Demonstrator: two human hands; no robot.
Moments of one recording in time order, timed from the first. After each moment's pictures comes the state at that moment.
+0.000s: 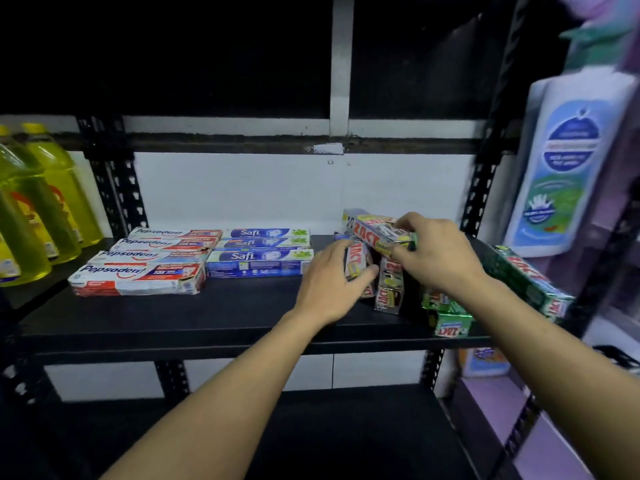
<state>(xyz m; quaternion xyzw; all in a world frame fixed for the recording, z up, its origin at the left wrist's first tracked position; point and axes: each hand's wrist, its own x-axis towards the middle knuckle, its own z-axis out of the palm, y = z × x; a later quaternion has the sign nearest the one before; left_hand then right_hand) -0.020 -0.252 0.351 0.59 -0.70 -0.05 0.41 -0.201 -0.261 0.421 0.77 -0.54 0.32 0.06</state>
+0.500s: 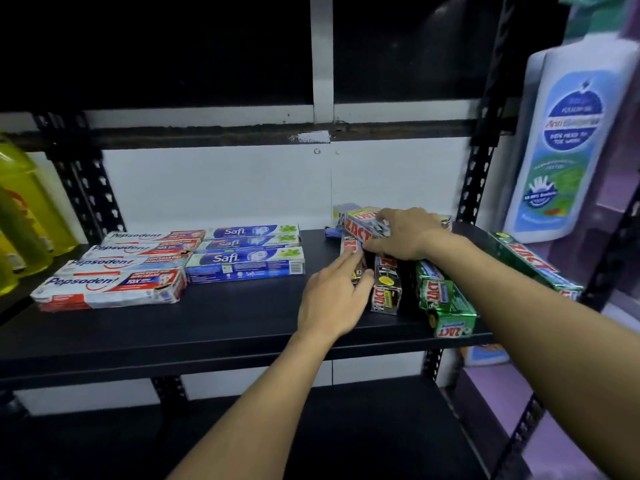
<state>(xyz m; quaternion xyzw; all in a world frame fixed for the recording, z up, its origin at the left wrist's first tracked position) -0.043 -0.257 0.337 0.60 -0.71 -0.05 0.37 -0.188 -0.339 0.425 0.79 -0.61 0.11 0.04</state>
